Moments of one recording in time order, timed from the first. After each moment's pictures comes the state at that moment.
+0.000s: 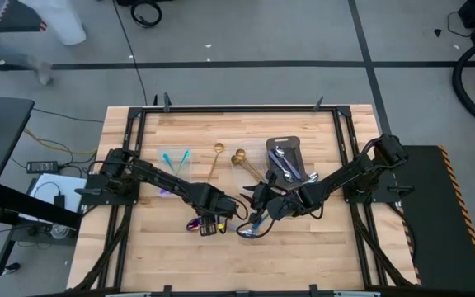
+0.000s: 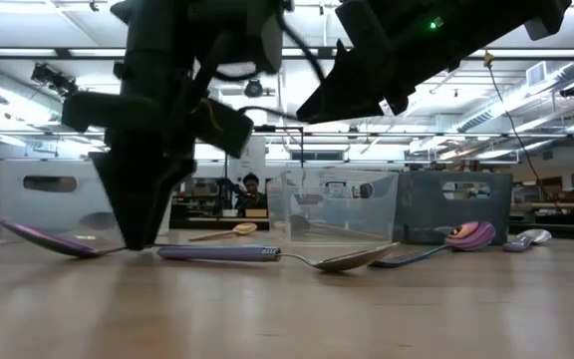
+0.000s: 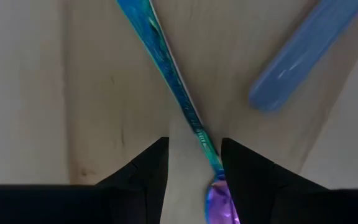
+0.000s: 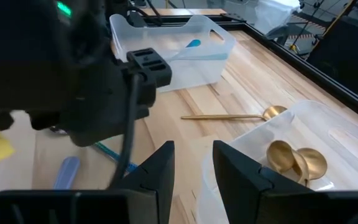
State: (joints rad) left arm -0.27 1.95 1.27 -0.86 0.01 -0.43; right arm 0.37 1.72 0.89 0.29 0.75 0.27
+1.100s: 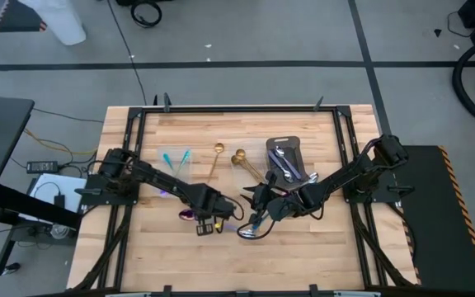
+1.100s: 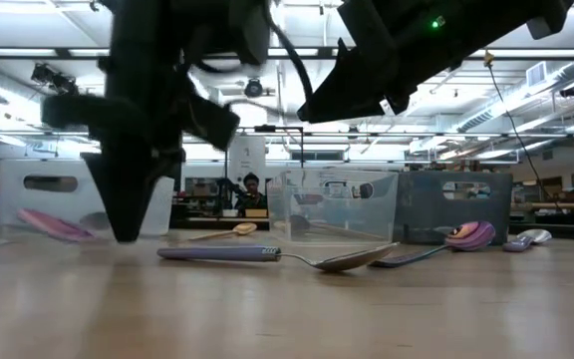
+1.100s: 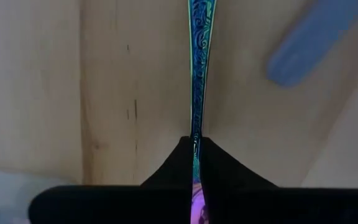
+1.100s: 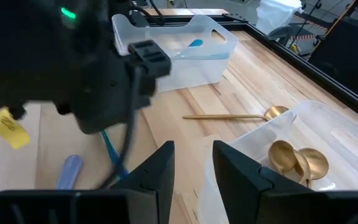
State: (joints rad) left arm -0.29 1.93 1.26 -0.90 -0.04 -0.46; right arm 0.38 1.72 0.89 0.29 0.75 0.27
